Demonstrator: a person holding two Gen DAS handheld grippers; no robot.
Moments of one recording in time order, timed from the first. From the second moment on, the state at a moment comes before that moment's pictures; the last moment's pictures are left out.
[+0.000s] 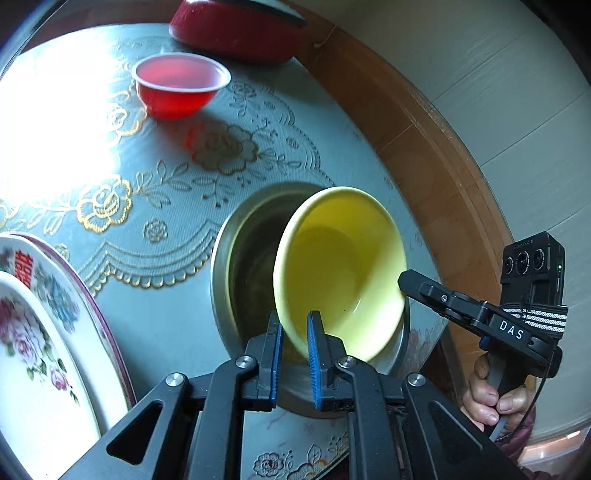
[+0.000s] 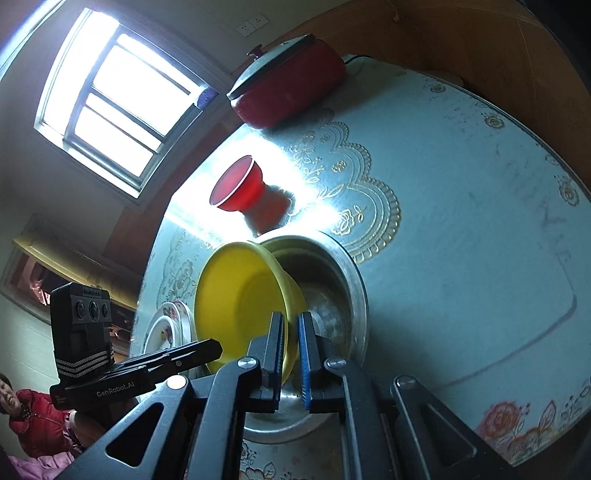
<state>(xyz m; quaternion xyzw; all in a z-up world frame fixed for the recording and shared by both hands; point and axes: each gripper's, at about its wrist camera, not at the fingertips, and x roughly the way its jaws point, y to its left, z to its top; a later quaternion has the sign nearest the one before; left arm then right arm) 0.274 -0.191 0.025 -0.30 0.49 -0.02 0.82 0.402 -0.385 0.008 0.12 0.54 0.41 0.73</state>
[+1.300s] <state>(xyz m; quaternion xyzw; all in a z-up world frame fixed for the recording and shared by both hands) 0.277 -0.193 0.023 -0.23 0.47 0.03 0.85 0.396 -0.358 0.002 0.01 0.52 0.37 0.77</state>
